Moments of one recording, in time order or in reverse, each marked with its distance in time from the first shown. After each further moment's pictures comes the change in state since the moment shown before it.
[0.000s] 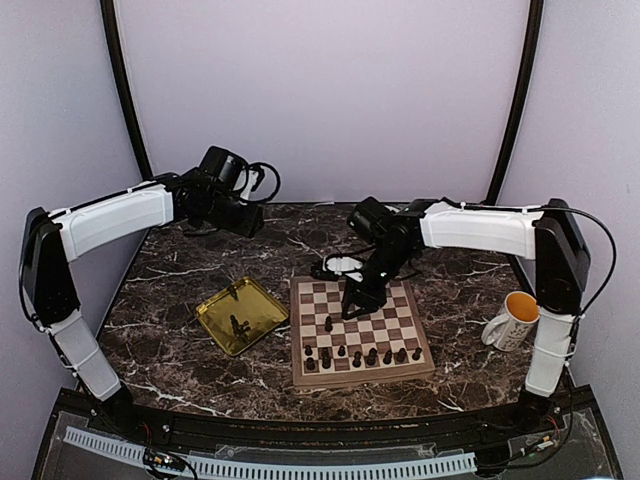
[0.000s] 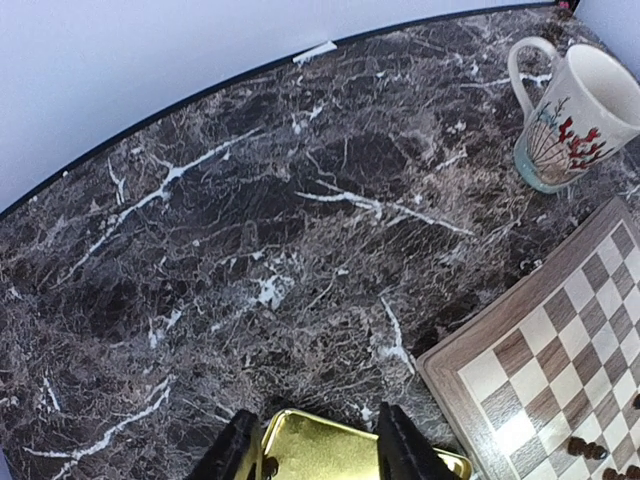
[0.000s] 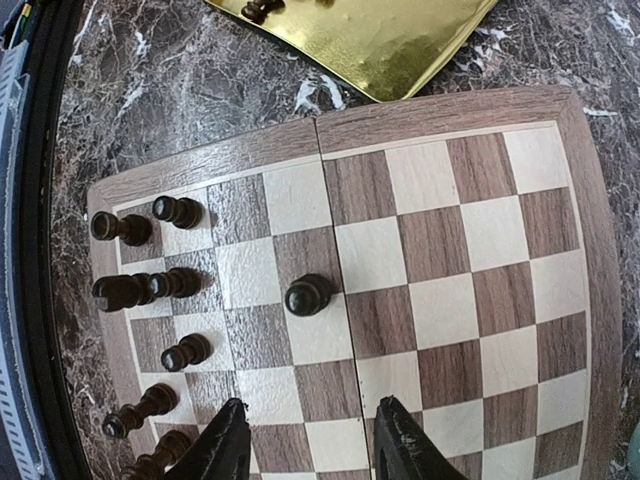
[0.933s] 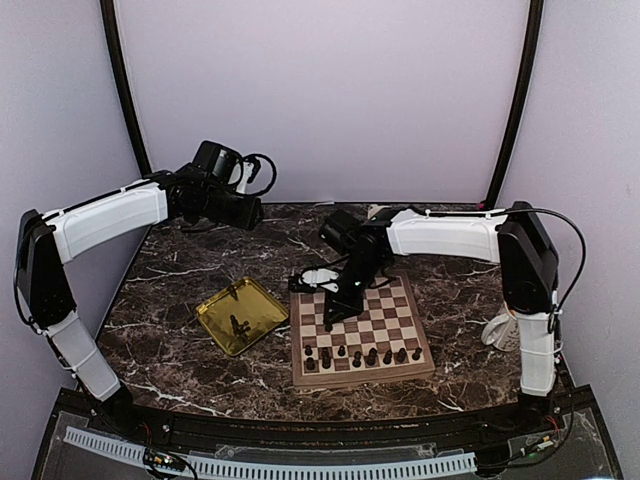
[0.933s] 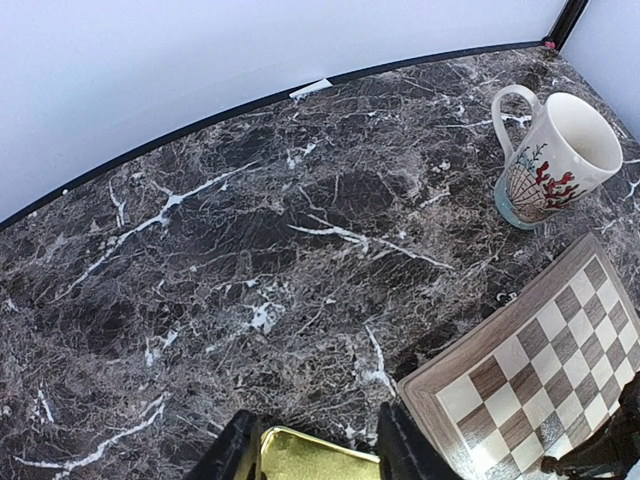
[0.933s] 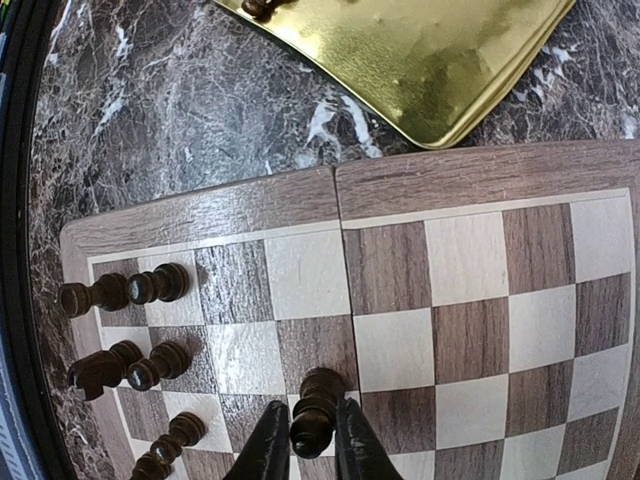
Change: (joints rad) left arm 0.017 -0.041 -0.002 0.050 0.031 -0.033; right arm 0.087 0.194 0.175 -0.047 0.045 0.028
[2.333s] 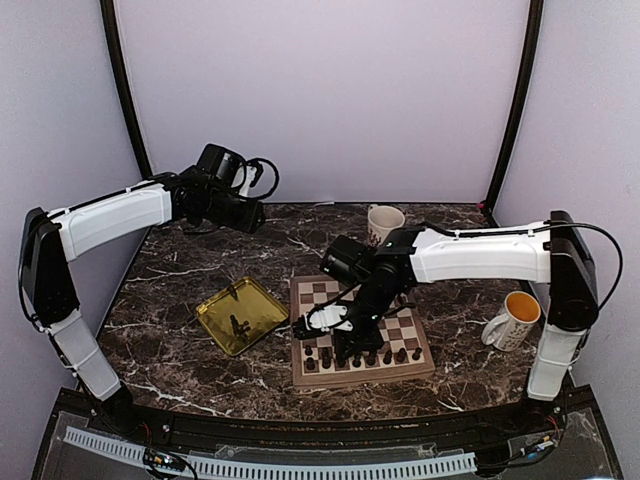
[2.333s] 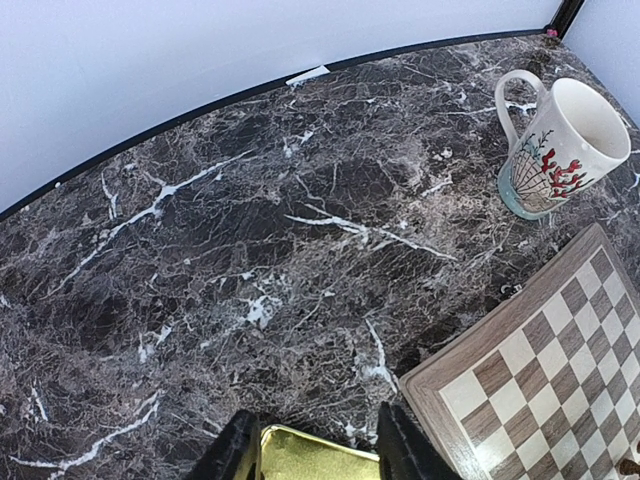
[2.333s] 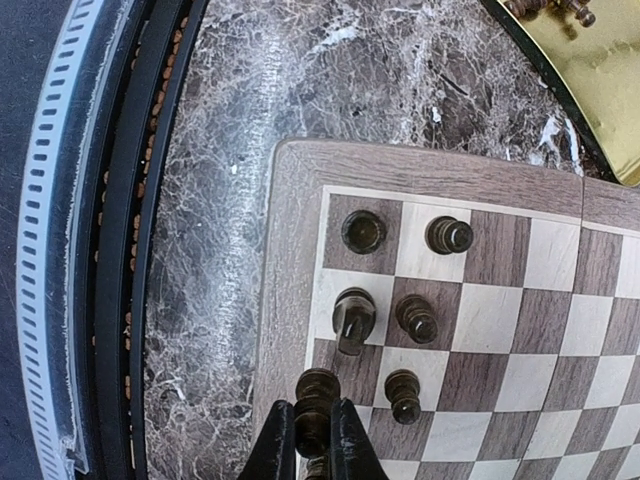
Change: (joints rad) left arm 0.000 0.023 0.000 -0.002 0.005 0.003; right arm 0.172 -0.235 -0.237 -0.029 0.033 -0.081
